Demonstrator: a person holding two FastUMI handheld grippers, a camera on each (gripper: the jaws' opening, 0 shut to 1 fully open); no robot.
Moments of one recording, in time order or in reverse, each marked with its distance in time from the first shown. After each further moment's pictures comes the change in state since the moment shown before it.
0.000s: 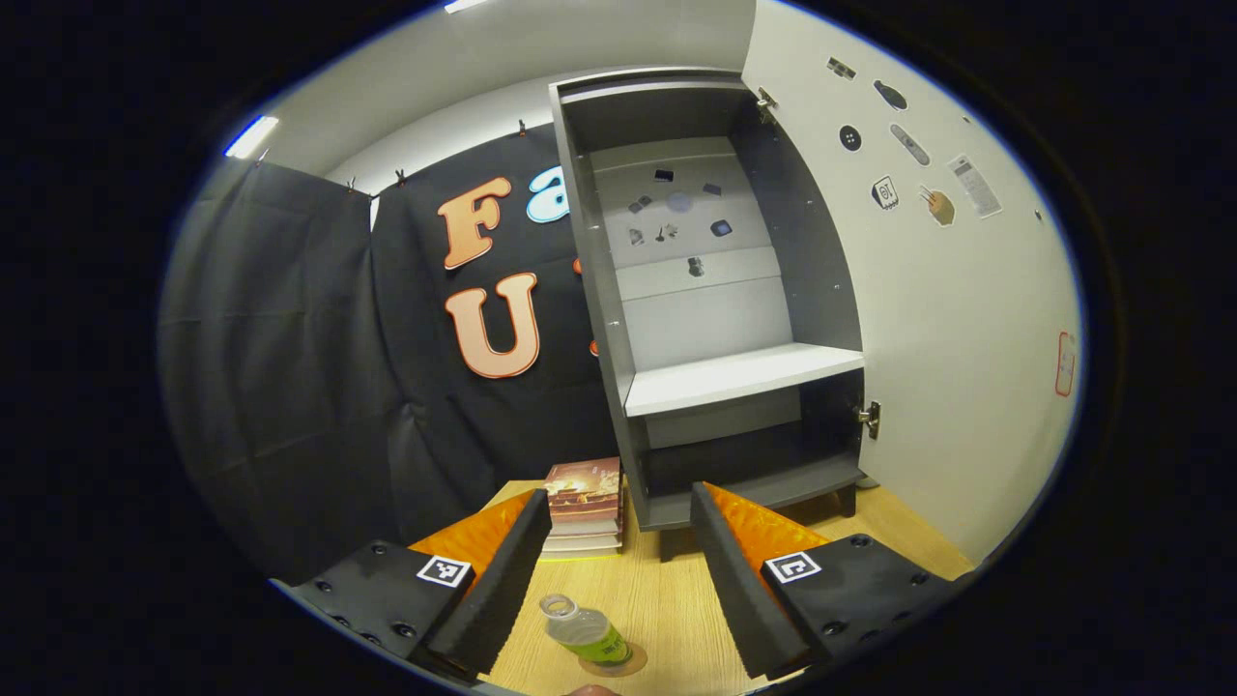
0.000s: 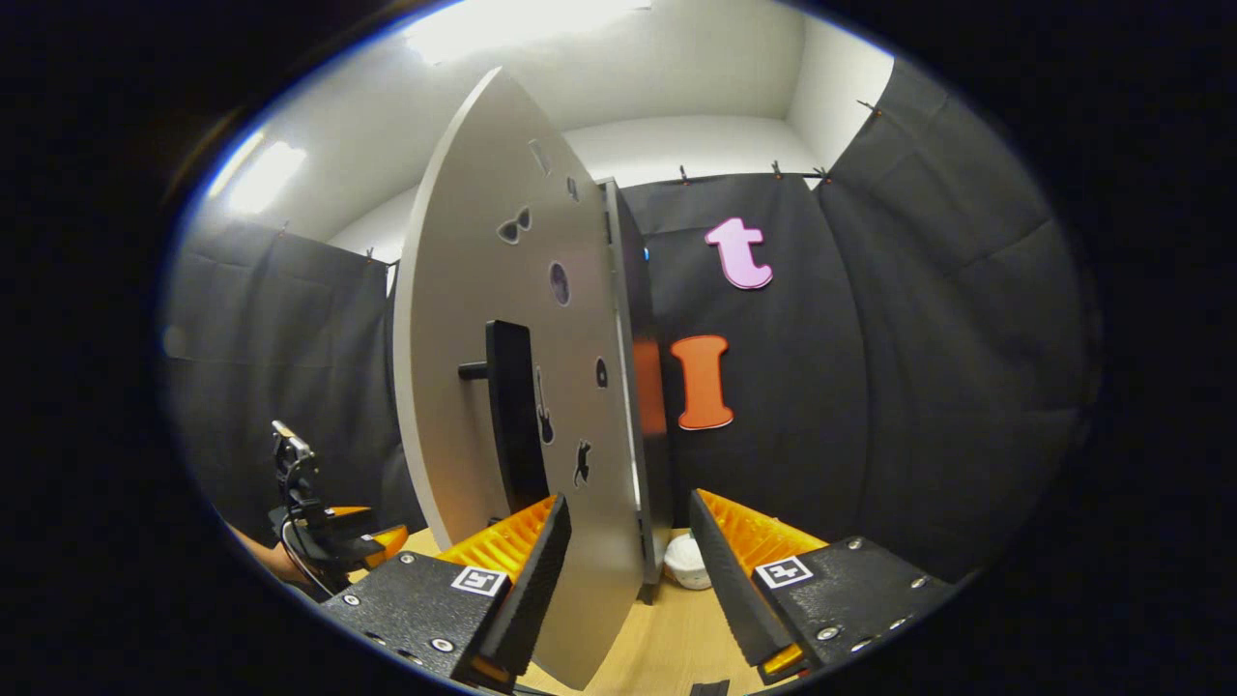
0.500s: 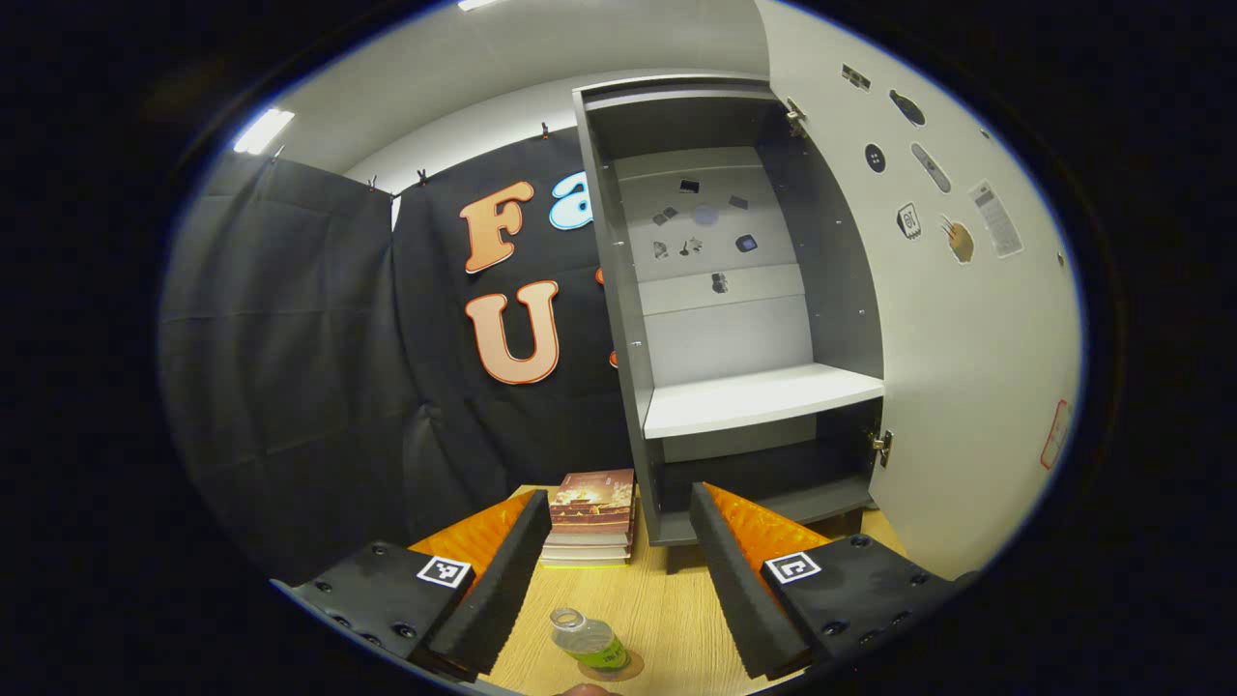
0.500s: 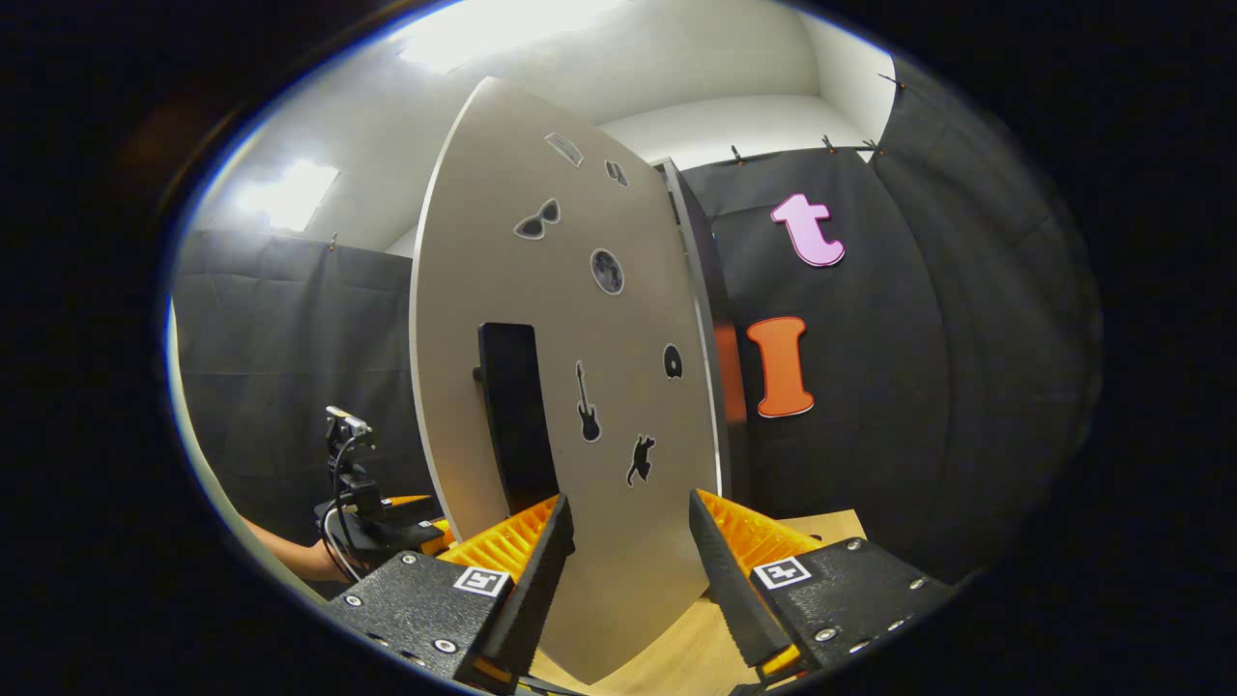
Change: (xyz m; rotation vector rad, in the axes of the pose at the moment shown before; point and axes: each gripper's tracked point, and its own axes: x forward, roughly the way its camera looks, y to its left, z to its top) left arm 0.008 0.026 0.022 -0.041 -0.002 0.071; right arm 0.019 0.046 -0.009 0.048 0.033 0.200
